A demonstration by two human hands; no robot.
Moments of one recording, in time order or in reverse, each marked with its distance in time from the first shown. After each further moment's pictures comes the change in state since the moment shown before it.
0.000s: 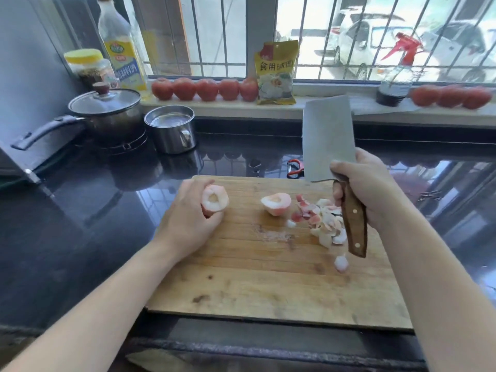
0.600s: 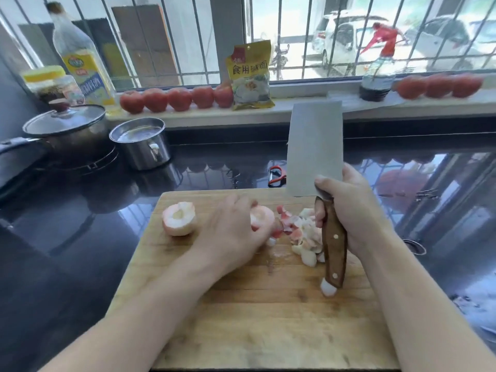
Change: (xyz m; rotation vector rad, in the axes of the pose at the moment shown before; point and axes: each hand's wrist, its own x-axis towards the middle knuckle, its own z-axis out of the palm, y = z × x) left_hand 0.031 0.080 0.083 0.263 -0.188 0.122; right_hand 0.017 0.045 -0.004 0.232 0.008 -0.031
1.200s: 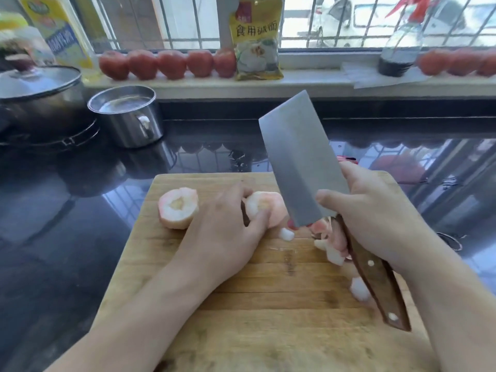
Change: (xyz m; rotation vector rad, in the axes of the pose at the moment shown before) left_hand -0.013 -0.029 -0.003 -0.272 0.054 -0.051; right_hand -0.028 -0.016 0.025 -0.630 -0.132 -0.038
